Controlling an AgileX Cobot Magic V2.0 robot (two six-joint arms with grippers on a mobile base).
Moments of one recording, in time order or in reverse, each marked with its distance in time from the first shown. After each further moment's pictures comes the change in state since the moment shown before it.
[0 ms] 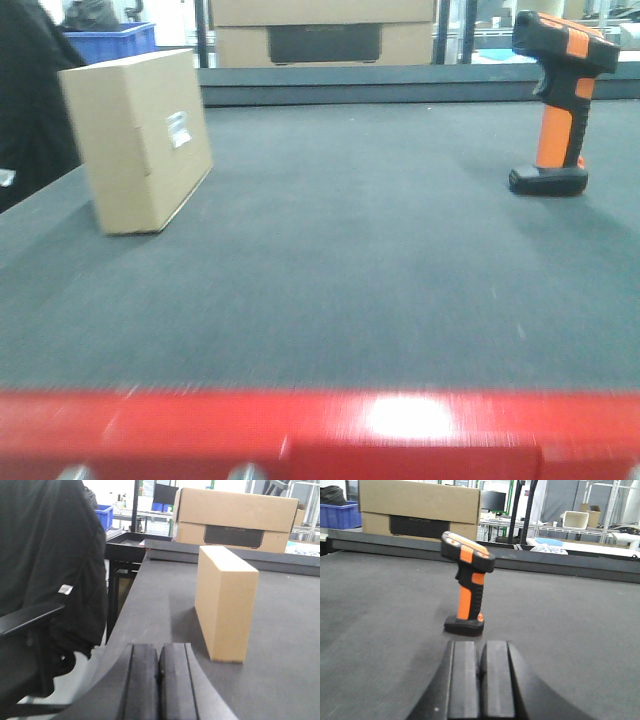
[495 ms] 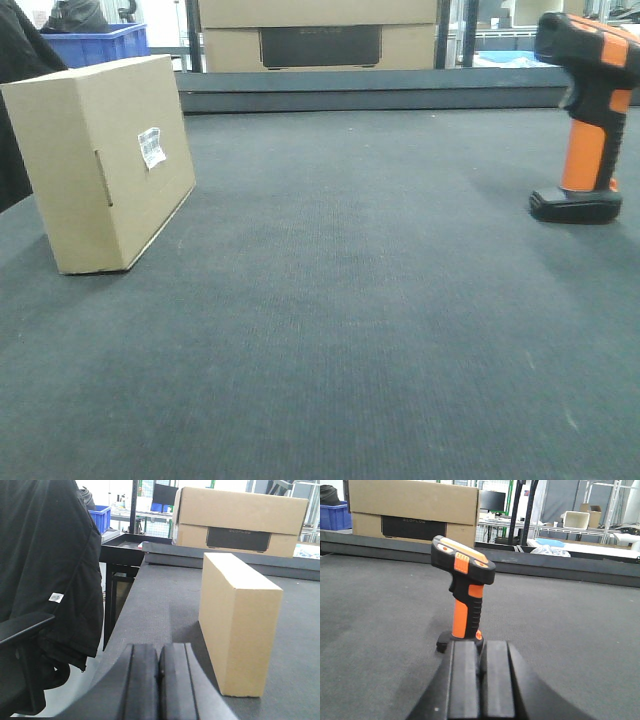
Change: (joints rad) left arm 0.000 0.000 0.000 0.000 0.000 0.000; right arm 0.000 0.000 0.000 0.000 0.000 0.000
